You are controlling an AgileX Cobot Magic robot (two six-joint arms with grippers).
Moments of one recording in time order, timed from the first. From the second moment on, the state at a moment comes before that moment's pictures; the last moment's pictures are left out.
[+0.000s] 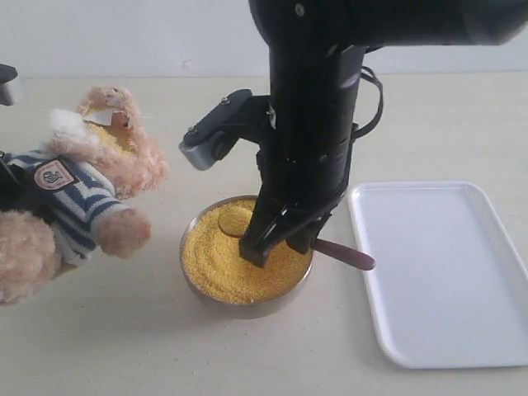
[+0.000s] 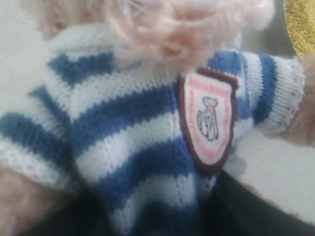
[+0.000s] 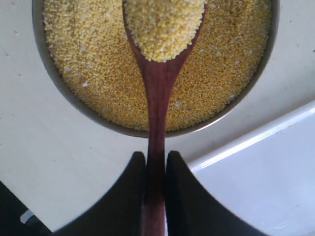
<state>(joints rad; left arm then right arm) -0.09 1.33 -0.83 -0.26 0.88 0.47 0.82 1.78 -1.38 0.00 1.22 -0.20</state>
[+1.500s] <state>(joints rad) -0.09 1.33 -0.83 -0.35 0.90 0.55 0.80 1.78 -1.67 0.11 1.22 -0.22</state>
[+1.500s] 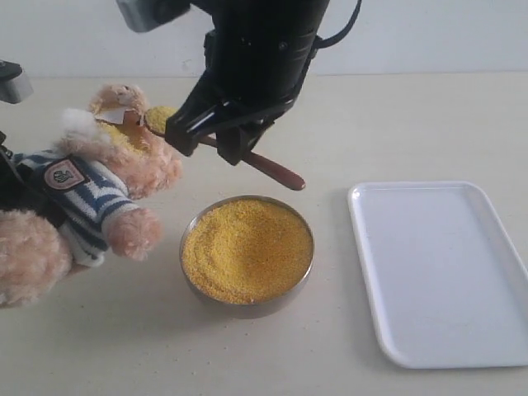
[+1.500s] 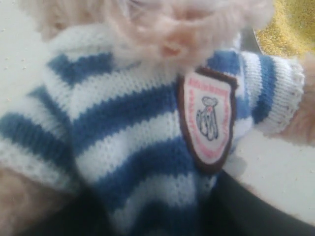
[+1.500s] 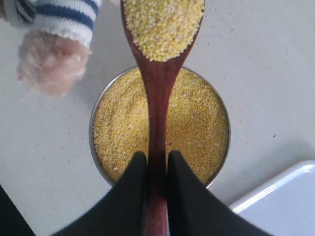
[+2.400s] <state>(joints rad) -0.09 1.33 -0.83 -0.43 0.90 0.63 0.85 1.99 -1.90 0.17 1.22 -0.16</state>
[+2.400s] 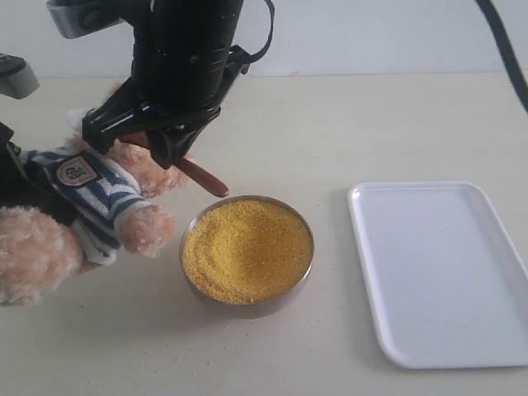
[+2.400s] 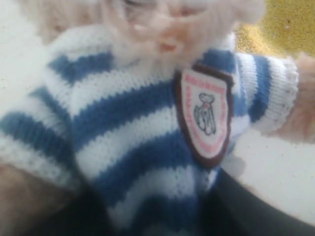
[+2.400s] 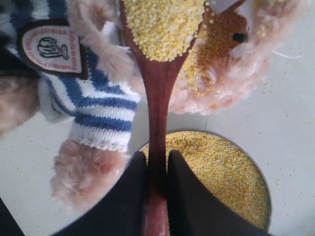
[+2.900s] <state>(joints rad) -0.09 1.33 -0.83 -0.43 0.90 0.63 0.69 2.02 -1.90 0.63 1.22 -0.22</state>
